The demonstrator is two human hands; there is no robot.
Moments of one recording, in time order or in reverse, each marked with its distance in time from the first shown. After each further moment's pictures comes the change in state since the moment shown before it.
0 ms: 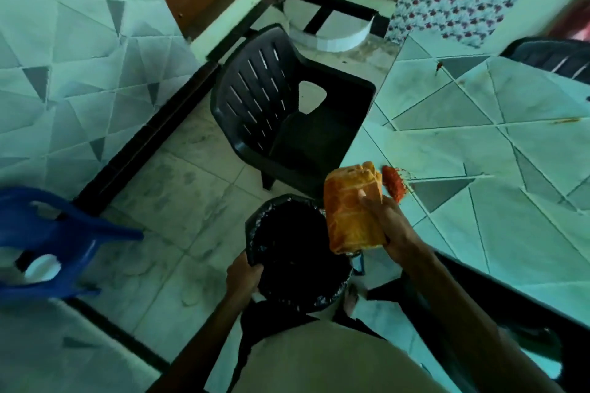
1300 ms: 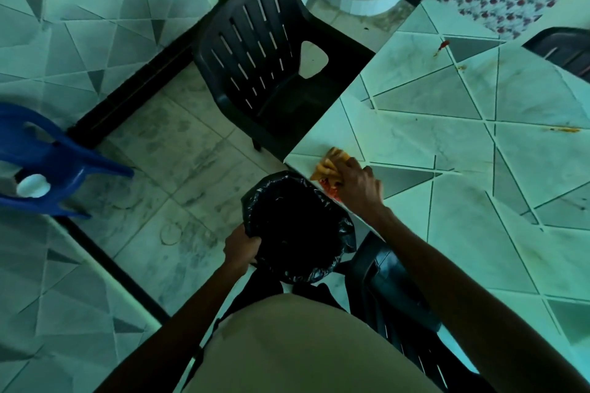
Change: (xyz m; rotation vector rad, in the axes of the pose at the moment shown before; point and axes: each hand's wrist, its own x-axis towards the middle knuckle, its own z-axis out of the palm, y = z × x) left_hand -0.055 0.036 0.130 -0.112 0.107 -0.100; right_hand 0.079 0.006 -0.098 -1.557 -0.026 -0.373
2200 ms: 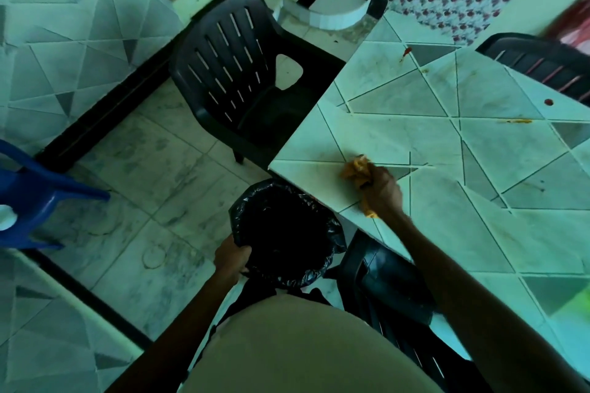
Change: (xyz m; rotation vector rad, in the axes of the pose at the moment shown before) left_hand 0.004 -0.005 0.001 -0.059 -0.047 0.009; right_hand -0.027 0.060 -0.011 0.296 0.229 0.298
